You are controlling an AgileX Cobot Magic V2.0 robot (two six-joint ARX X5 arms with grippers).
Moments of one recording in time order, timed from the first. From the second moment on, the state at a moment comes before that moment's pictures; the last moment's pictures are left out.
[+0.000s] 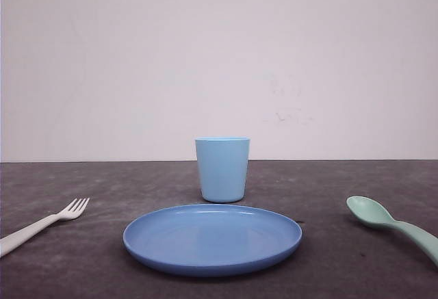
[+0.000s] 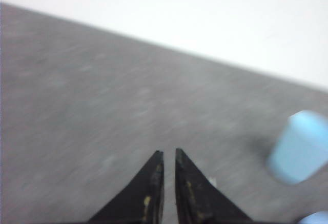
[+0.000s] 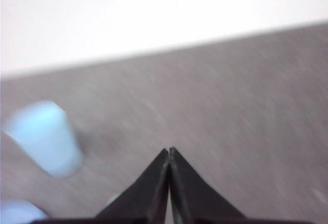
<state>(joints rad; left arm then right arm) -0.04 0.01 0.08 -0.07 0.19 -0.34 0.10 0.01 0.14 -0.17 -0.17 0.30</state>
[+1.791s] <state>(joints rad) -0.04 0.78 0.92 -0.77 0.15 -0.04 0.10 0.88 0.99 -0.96 -0.08 0.07</state>
